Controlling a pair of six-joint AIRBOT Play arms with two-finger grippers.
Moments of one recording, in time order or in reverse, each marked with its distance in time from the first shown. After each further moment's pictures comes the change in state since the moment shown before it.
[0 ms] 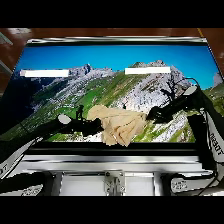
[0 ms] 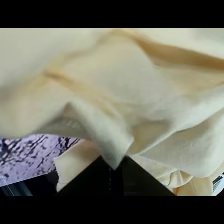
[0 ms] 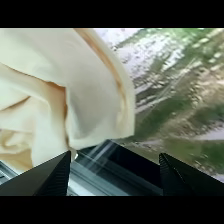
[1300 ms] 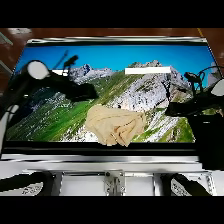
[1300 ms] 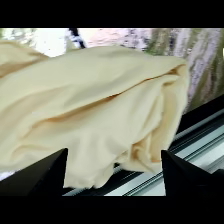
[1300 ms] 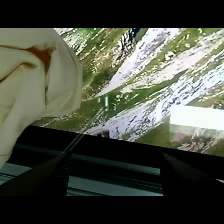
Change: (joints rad) left arm 0.175 0.012 0.746 0.594 -0.620 -0.164; right arm -0.039 0.449 0.006 -0.311 0.019 0.140
